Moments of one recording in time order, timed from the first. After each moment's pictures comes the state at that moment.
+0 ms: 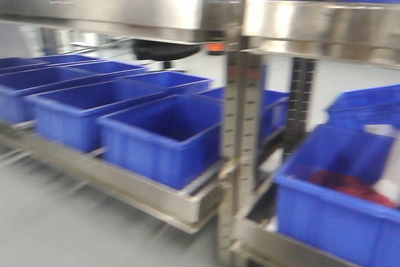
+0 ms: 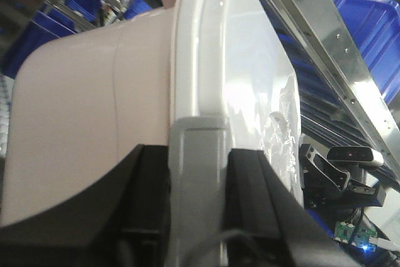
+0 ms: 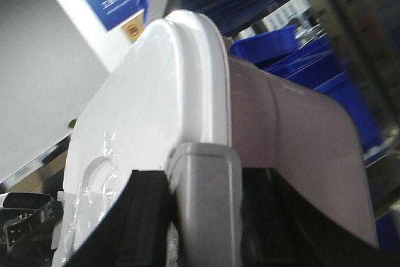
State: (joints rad) left arm 0.00 1.39 -1.33 -1.77 1.10 0.97; right arm -0.28 1.08 -1.10 1.78 0.90 -0.98
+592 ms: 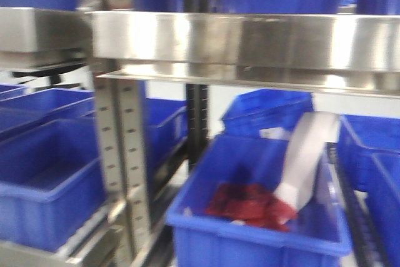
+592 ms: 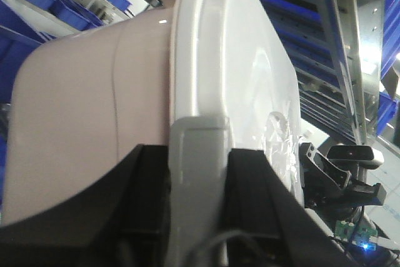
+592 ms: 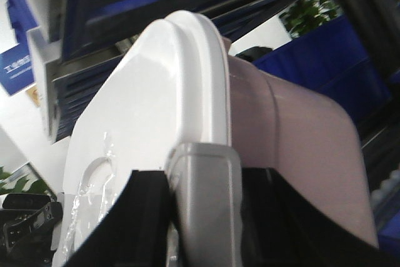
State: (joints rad) left arm 0.00 1.39 -1.33 -1.77 1.10 0.97; right arm -0.28 1.08 -1.10 1.78 0.90 -0.98
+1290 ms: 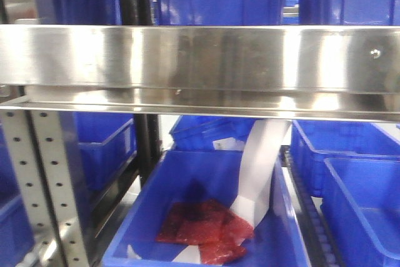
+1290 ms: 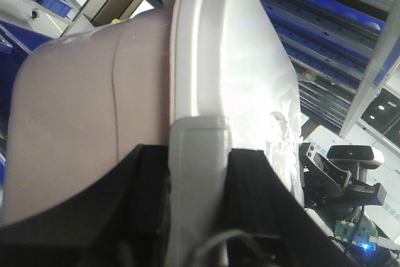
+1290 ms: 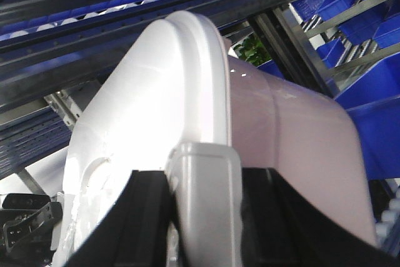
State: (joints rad) left arm 0.00 1.39 -1.33 -1.77 1.10 0.97; right arm -0.28 1.08 -1.10 1.78 0.90 -0.98
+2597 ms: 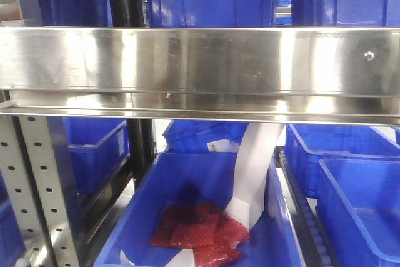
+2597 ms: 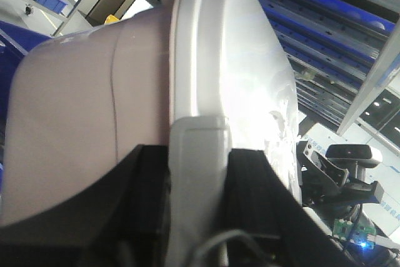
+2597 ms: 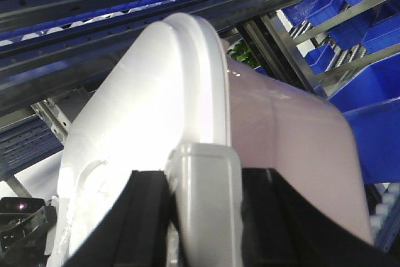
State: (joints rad) left arm 0.00 1.39 -1.33 -1.77 1.10 0.97; right arm -0.27 1.08 -1.10 1.78 0.87 -0.98
